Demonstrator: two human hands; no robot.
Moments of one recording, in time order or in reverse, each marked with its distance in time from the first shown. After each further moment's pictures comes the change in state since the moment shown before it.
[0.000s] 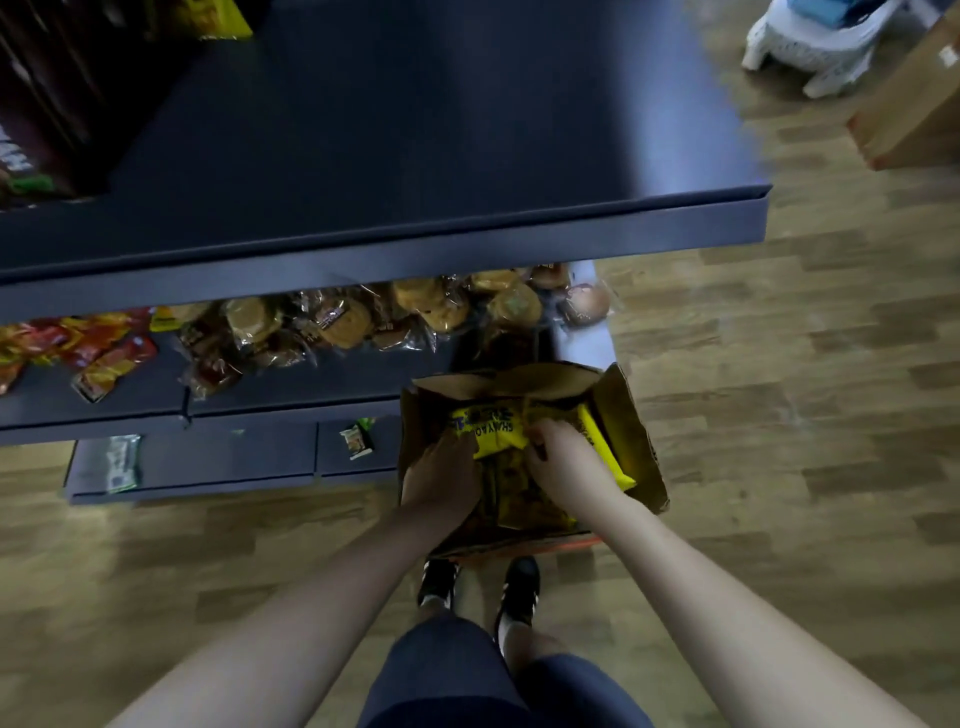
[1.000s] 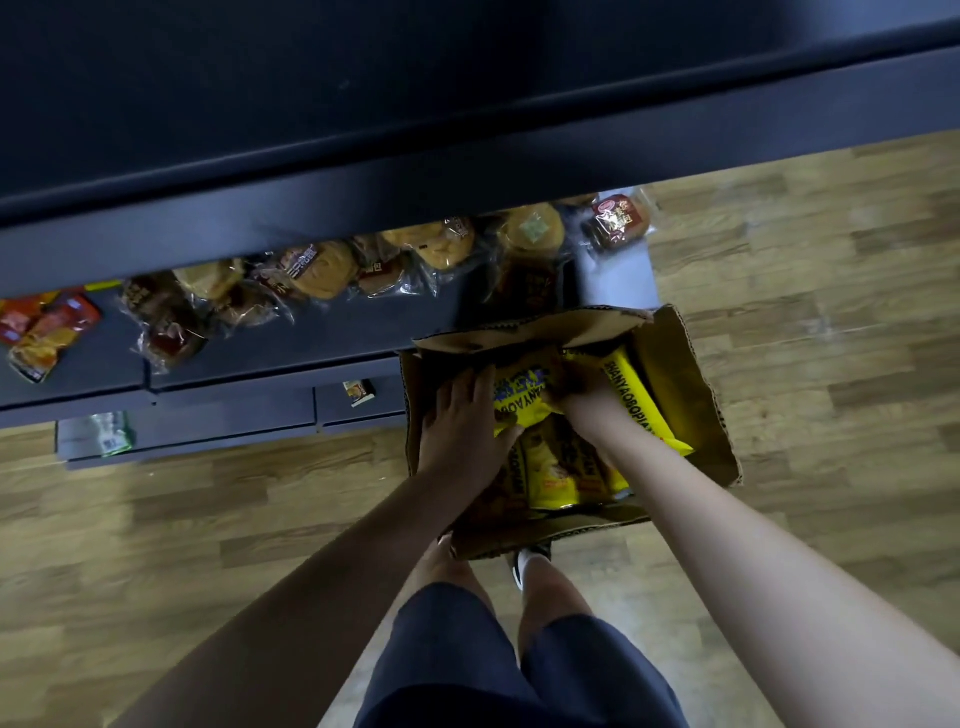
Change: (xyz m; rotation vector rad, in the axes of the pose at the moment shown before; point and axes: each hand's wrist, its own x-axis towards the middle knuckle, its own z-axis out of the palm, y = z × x) left_hand 0.050 -0.021 0.026 -0.004 0.043 0.082; right_hand 0.068 0.019 0.042 0.727 -0.006 0.375
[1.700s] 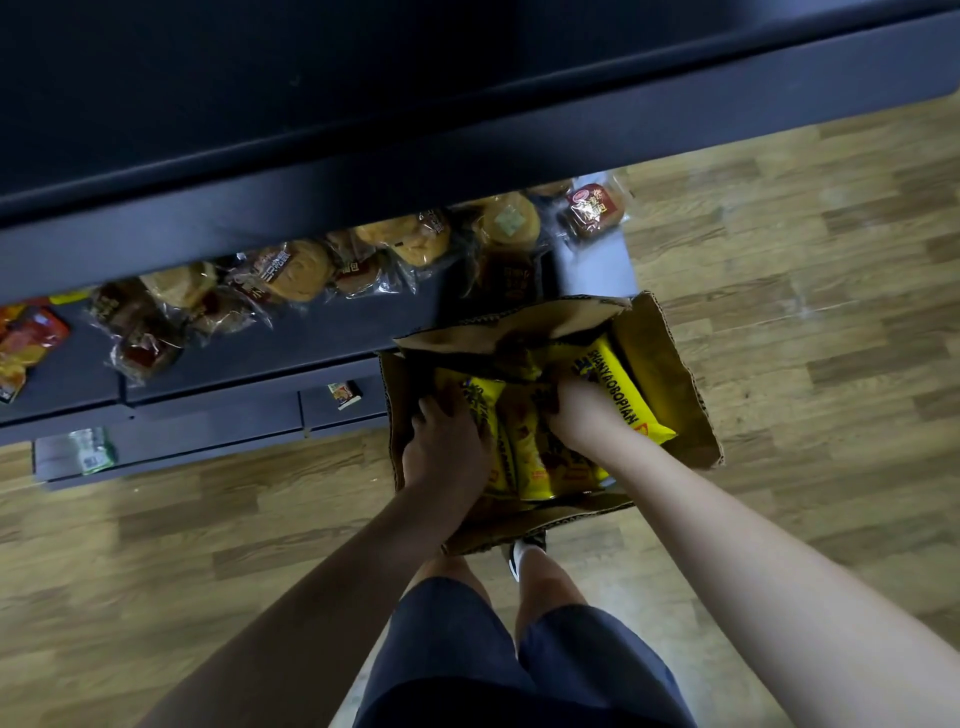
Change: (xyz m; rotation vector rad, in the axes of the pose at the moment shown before) left_hand -0.014 0.007 0.003 0.152 -0.090 -0.180; right_hand -0.012 0.004 -0.008 -0.744 -0.058 -0.081
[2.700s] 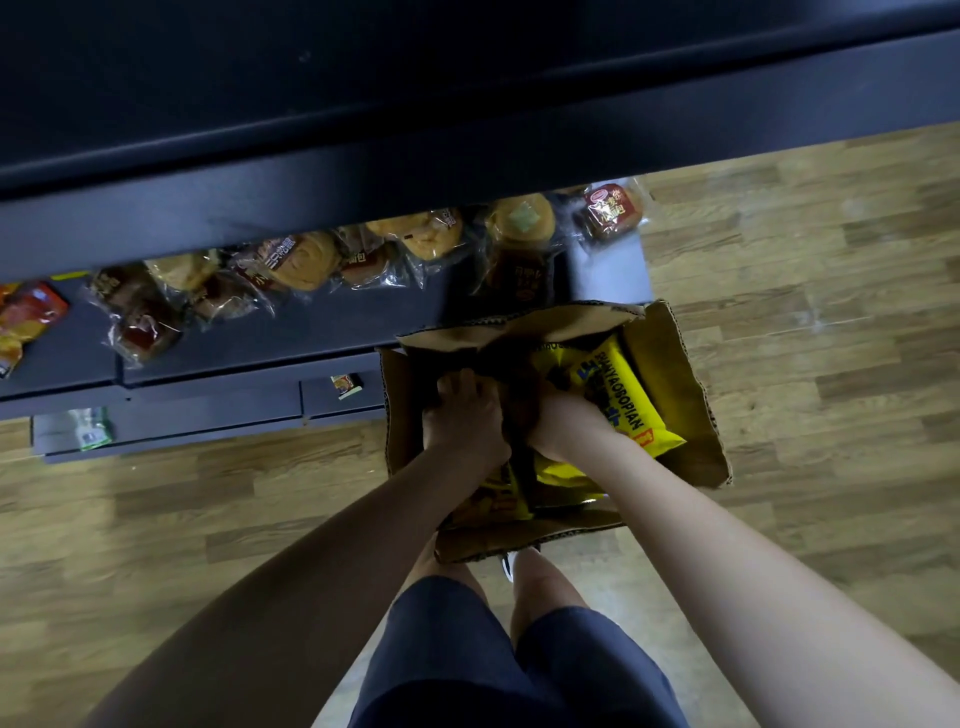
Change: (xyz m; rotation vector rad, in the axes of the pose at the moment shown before) left_hand 0.034 0.017 -0.003 0.172 -0.162 0.118; right_hand 0.009 -0.019 0.014 -0.189 -0.162 0.090
